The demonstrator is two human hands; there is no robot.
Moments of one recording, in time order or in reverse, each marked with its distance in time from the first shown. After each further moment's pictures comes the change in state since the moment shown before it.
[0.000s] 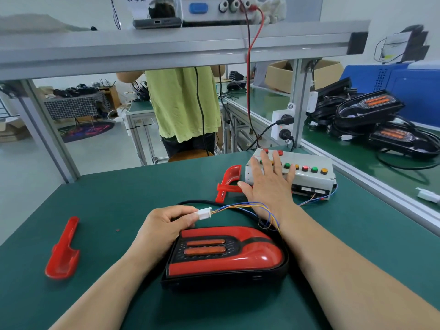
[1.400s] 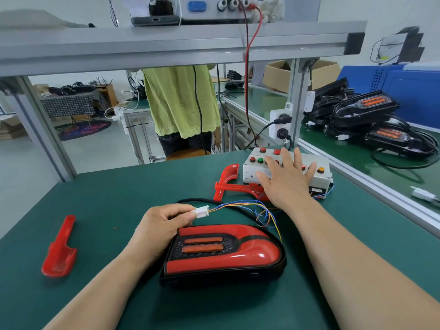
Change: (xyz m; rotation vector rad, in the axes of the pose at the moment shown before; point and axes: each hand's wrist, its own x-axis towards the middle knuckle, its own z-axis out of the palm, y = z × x) left_hand -0.001 0.000 -0.002 -0.001 0.001 0.005; right_hand 0.004 0.035 -0.014 -0.032 -0.005 0.145
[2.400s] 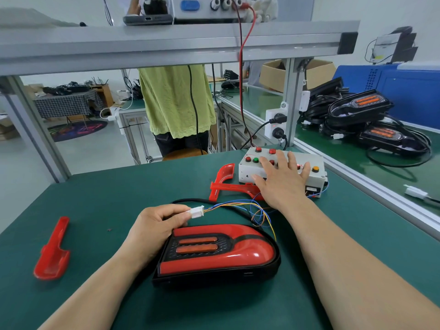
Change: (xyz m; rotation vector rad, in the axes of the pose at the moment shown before) left_hand -0.002 0.005 0.002 0.027 0.017 -0.013; right_hand -0.002 0.001 0.000 -0.058 -0.034 0.001
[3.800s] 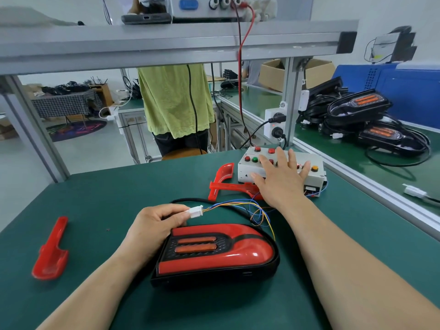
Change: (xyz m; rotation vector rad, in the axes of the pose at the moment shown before) left_hand 0.003 -0.006 -0.001 -0.022 -0.002 0.016; right_hand 0.001 0.000 0.000 0.034 0.006 0.004
